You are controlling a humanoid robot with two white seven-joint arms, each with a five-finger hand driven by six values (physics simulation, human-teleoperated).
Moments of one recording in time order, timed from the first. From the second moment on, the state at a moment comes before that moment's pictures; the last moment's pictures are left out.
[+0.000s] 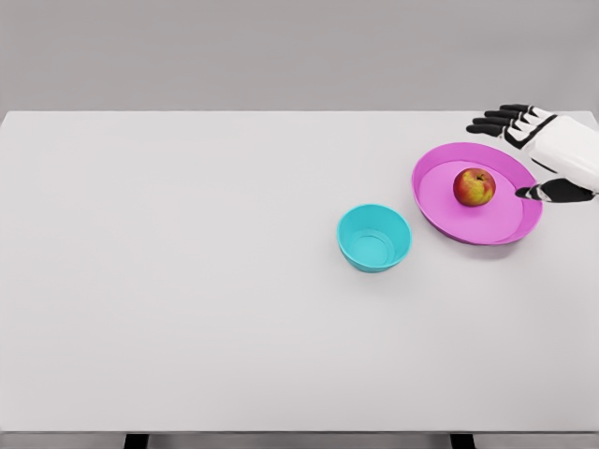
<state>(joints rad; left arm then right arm) 0.01 0.00 0.02 -0.08 -0.08 0.00 0.06 -0.33 -1.00 0.33 -1.55 0.30 -0.61 0.14</state>
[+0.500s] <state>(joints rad) 0.00 0.00 0.02 -0.08 -0.08 0.00 0.06 -0.55 -0.96 0.34 -1.37 0.31 -0.62 0.56</state>
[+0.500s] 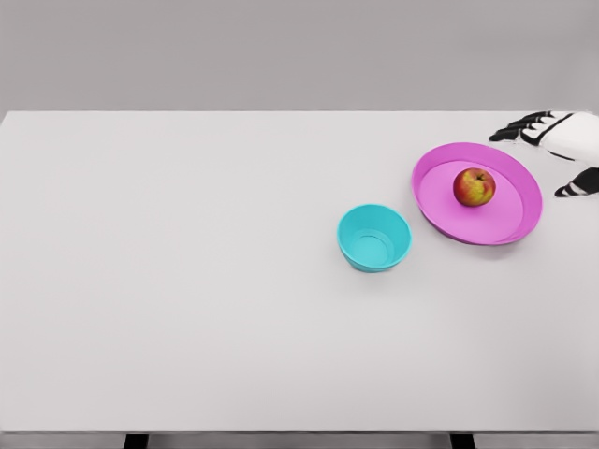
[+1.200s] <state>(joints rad) 0.00 0.00 0.02 -0.08 -0.08 0.00 0.06 -0.87 -0.76 0.74 -0.98 0.30 -0.61 0.61</state>
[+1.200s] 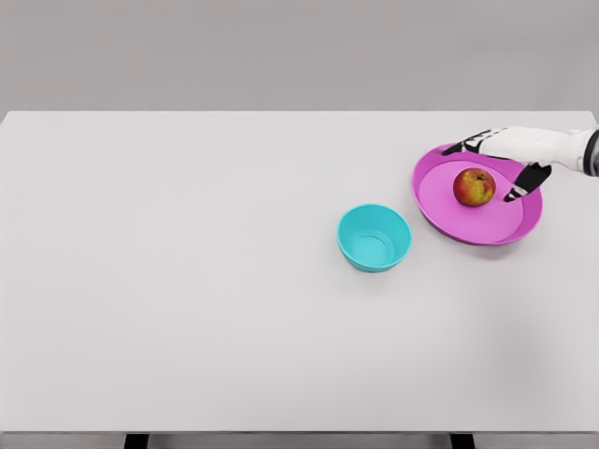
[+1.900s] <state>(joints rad) 0.00 0.00 0.02 -0.08 -0.08 0.00 0.06 -0.88 -0.72 0.80 -0.90 0.31 -0.61 0.61</state>
